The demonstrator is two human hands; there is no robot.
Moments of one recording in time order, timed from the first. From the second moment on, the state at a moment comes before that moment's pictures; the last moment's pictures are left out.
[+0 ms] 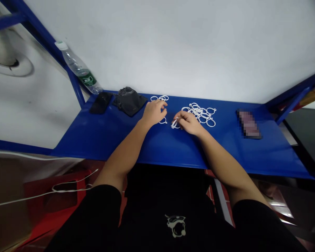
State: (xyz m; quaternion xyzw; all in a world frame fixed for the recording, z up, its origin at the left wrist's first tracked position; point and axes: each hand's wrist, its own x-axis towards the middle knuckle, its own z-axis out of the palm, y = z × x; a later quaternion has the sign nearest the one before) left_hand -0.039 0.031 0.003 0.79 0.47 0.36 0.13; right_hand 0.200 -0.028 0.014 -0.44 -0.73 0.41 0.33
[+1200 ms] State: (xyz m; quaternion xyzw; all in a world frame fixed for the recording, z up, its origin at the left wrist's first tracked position) left_hand -0.022 0.018 -0.004 0.85 0.40 0.33 0.13; right_hand 0.212 -0.012 0.004 -0.51 -0.71 0.22 0.44
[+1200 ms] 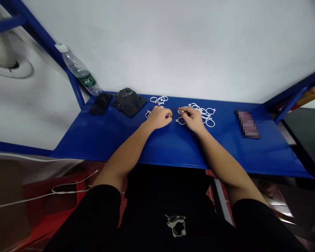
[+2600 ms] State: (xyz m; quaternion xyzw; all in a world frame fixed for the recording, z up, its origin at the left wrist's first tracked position) left_hand -0.006 0.009 -0.002 0.87 0.37 0.27 0.16; right_hand 0.221 -0.004 -0.002 -0.48 -0.77 0.06 0.41
